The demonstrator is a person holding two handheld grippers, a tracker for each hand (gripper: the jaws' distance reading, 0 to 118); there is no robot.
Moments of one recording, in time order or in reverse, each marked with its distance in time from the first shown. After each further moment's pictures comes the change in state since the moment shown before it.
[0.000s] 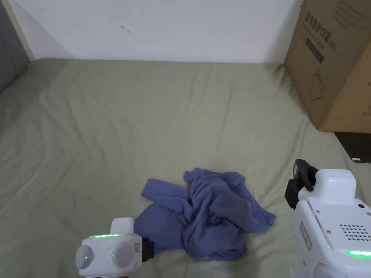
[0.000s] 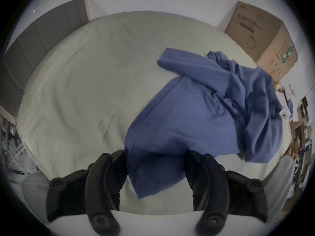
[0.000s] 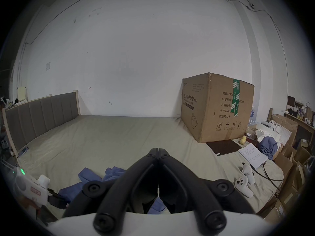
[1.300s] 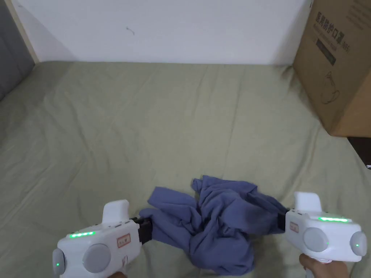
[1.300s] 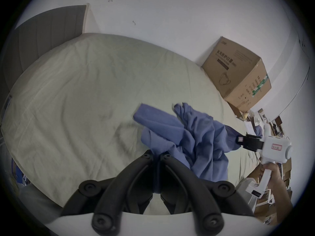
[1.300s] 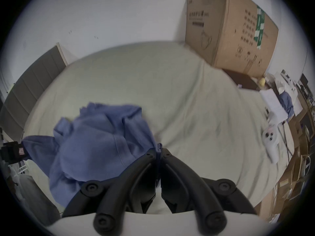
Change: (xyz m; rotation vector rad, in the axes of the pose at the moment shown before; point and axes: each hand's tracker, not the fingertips) left arm -0.020 0.055 0.067 0.238 -0.301 0.106; right arm 0.021 -0.083 -0.128 -0.635 0.037 -0.055
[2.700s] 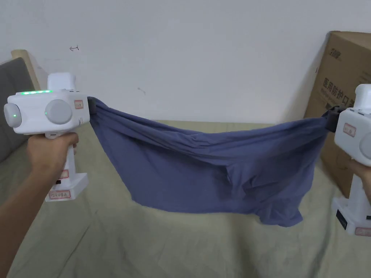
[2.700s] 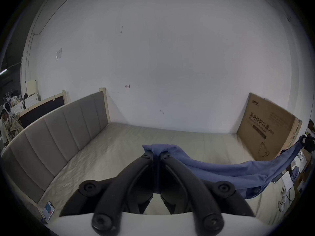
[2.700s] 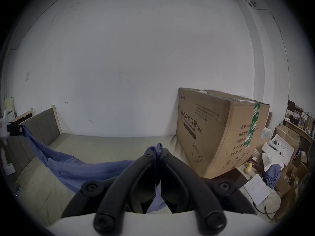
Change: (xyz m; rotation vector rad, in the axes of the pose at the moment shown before) left arm -0.003 0.397 0.022 0.525 0.314 -0.185; right arm -0.017 0.311 0.068 0.593 -0.113 -0.007
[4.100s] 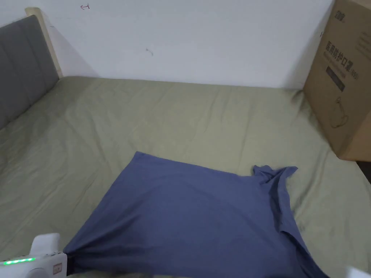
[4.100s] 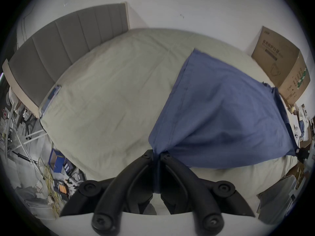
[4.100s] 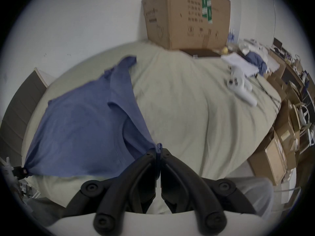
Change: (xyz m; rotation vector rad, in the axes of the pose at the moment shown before) left arm -0.118 -0.392 0.189 -0.637 0.134 0.032; right arm 0.063 -0.362 0.214 -0.674 -0.115 -0.212
